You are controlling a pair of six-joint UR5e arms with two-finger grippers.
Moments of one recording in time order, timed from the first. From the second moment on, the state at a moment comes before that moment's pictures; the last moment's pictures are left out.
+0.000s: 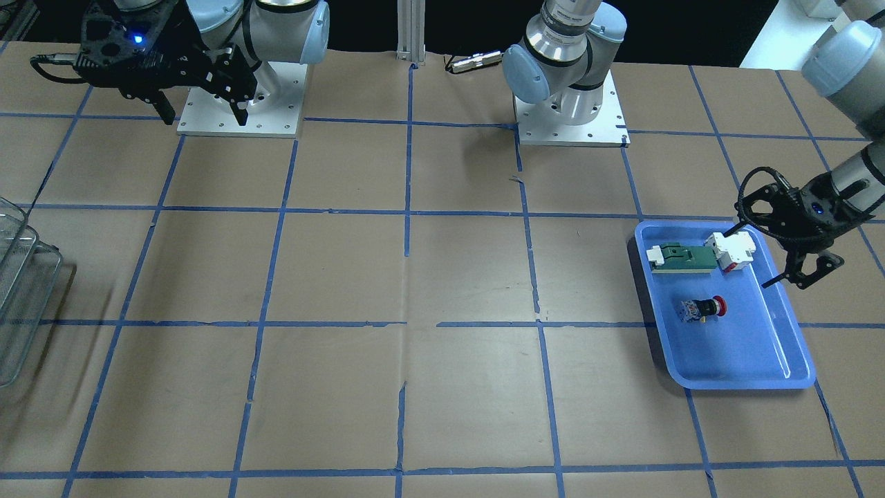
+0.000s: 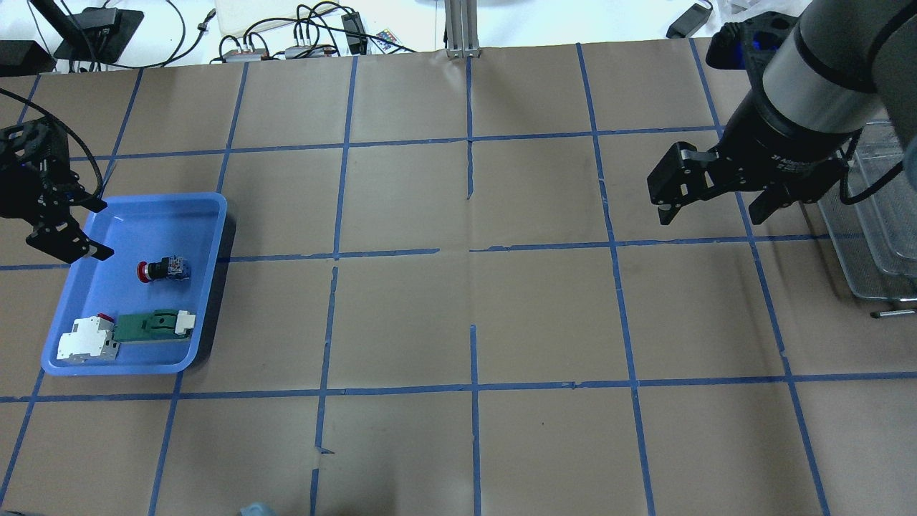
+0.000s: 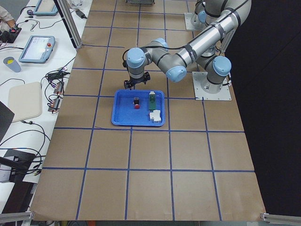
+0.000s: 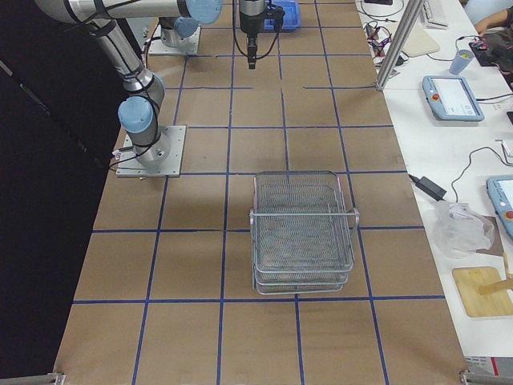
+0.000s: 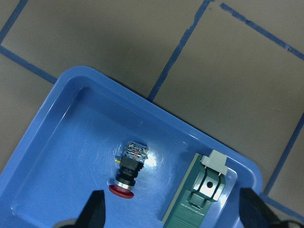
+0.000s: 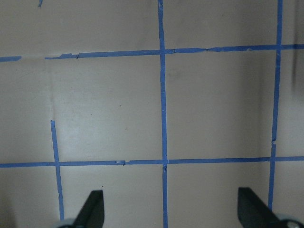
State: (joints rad) left arm -0.91 -1.78 -1.75 -1.33 1.33 1.87; right arm 1.53 -1.77 1.71 -1.52 -1.53 -0.02
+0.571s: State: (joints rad) left arm -0.78 -1.98 -1.75 -1.32 1.14 2.27; right arm 1.52 -1.77 1.71 -1.52 -1.53 -0.02
